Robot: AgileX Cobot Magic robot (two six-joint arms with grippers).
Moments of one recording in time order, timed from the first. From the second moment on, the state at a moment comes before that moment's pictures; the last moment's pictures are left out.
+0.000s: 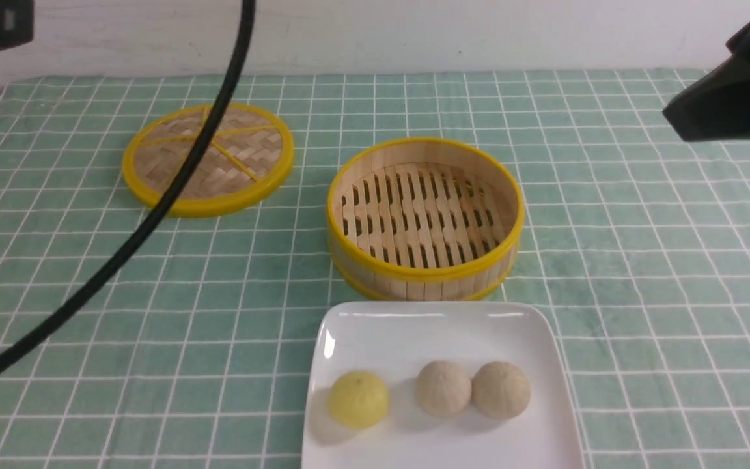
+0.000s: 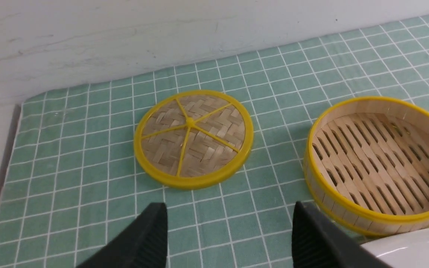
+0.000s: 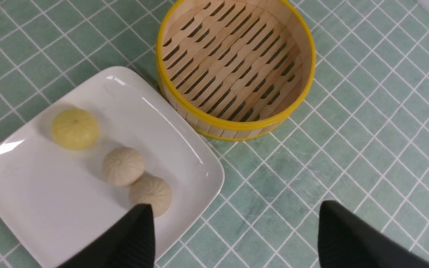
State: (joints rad) right arm 0.56 1.25 -1.62 0.01 1.24 -0.24; left arm -0.43 0.96 -1.36 0.30 0.95 -0.18
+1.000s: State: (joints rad) right arm 0.56 0.79 -1.62 -0.41 0.99 -0.02; left arm -0.43 0.89 -1.32 0.59 0.83 -0.32
